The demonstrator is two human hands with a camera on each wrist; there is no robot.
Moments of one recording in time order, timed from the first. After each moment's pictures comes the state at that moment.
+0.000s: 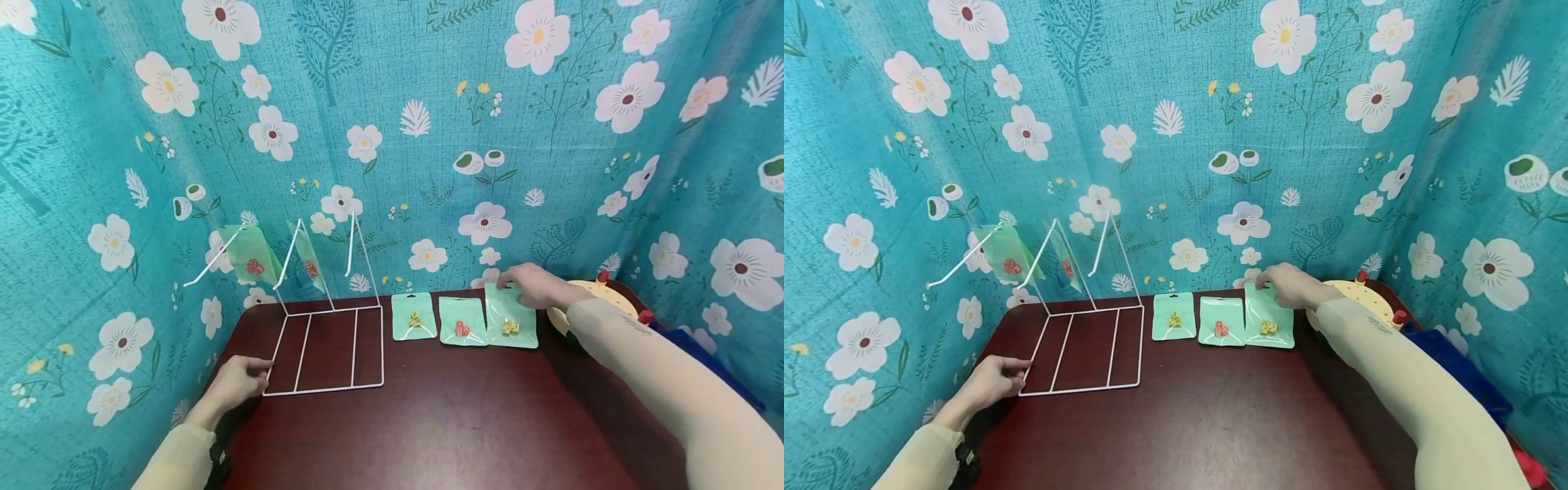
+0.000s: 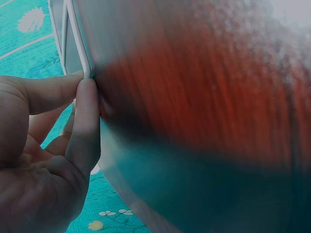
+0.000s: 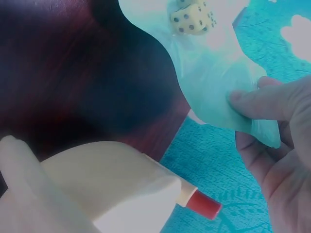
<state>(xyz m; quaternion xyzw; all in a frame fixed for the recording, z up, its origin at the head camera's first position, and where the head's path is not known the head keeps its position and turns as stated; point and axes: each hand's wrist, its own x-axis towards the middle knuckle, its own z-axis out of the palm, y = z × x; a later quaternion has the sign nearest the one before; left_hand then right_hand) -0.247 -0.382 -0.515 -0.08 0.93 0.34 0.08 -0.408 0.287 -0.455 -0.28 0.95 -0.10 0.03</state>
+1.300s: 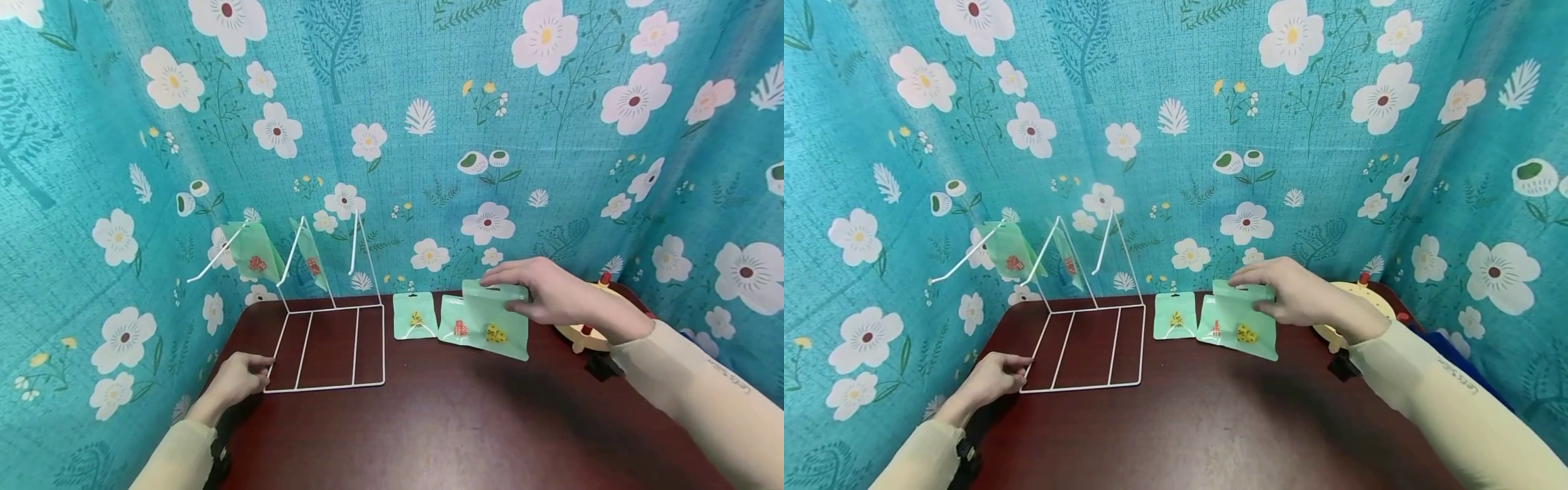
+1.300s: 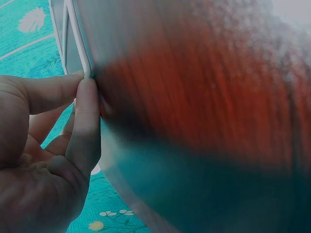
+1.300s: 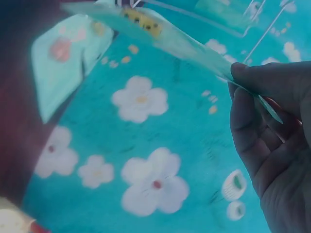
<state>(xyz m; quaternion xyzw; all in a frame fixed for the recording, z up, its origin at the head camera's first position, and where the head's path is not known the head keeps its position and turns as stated) -0.250 -0.381 -0.512 -0.09 0.94 0.33 0.08 -0.288 0.244 -0.344 -0.46 0.85 -0.20 -0.12</state>
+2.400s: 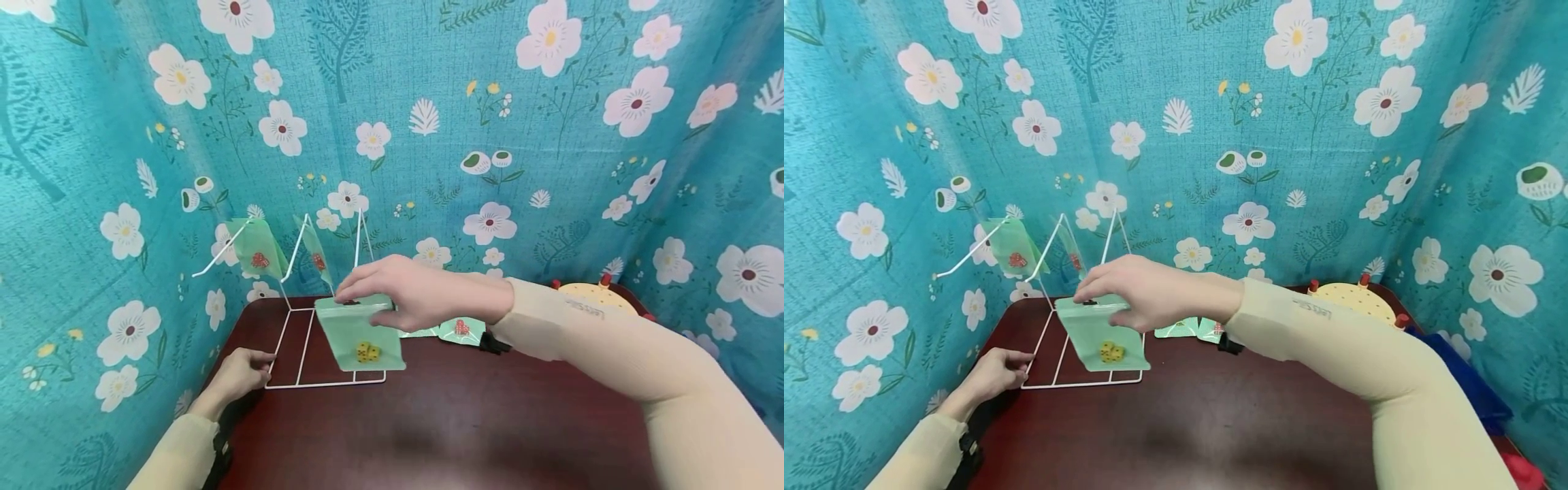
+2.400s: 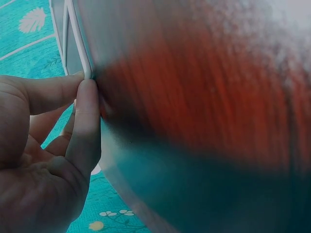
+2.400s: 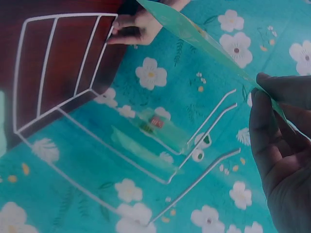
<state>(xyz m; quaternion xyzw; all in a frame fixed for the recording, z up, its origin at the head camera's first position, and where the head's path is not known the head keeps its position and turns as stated) -0.248 -0.379 -0.509 -0.08 0.94 0.33 0.08 -0.260 0.051 -0.270 -0.65 0.73 -0.18 -0.06</state>
